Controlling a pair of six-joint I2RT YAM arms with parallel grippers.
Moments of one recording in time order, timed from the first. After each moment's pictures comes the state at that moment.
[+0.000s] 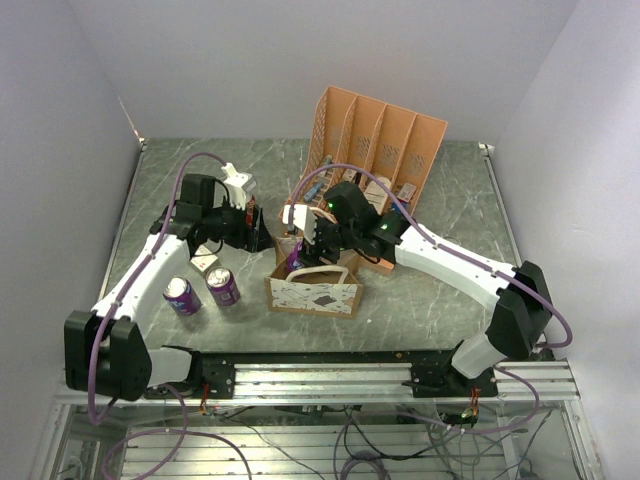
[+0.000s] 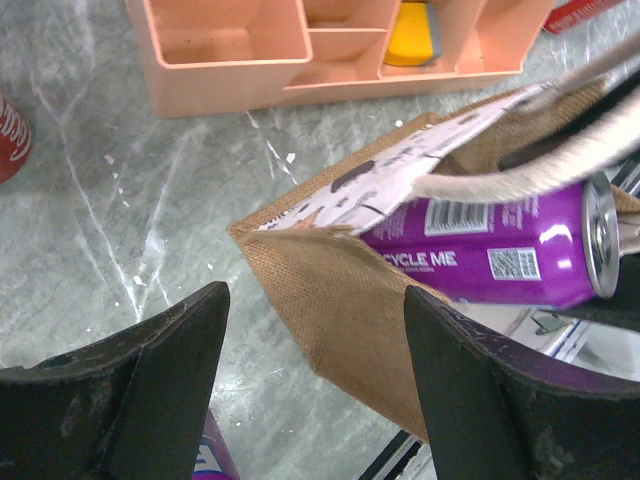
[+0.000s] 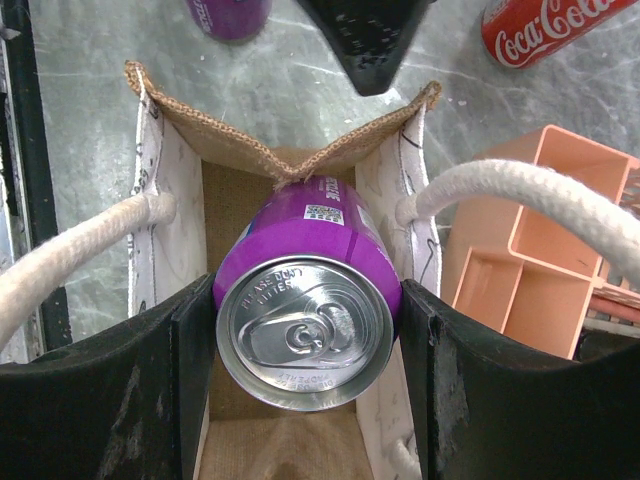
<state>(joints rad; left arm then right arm) -0.18 1.32 0.98 -0.46 0.64 -0.04 0.86 1.58 1.29 -0.46 -0.37 -0.53</state>
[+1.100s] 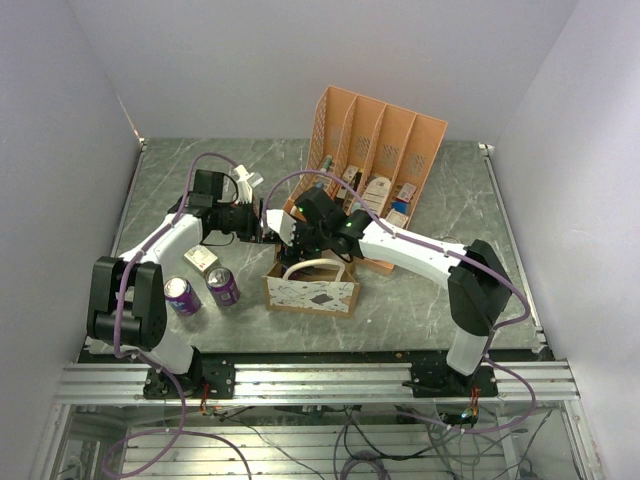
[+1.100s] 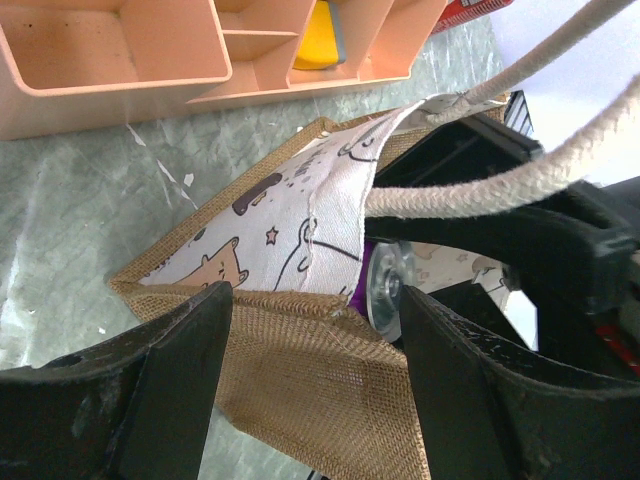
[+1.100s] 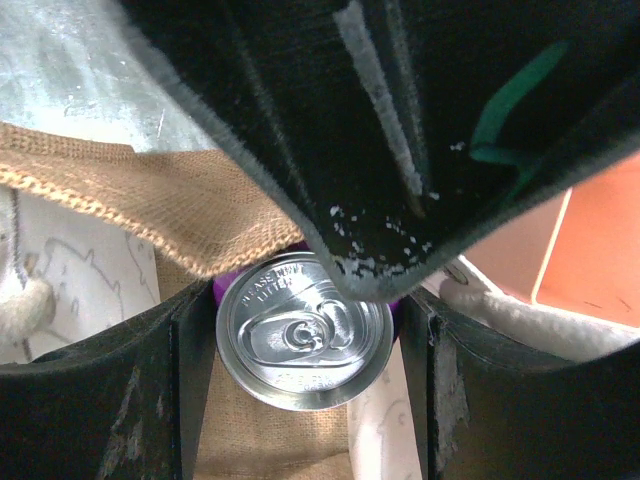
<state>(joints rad) -0.18 1.54 1.01 -0.33 0.94 -0.15 0.89 1.80 1.40 -0.43 -0.27 -0.50</state>
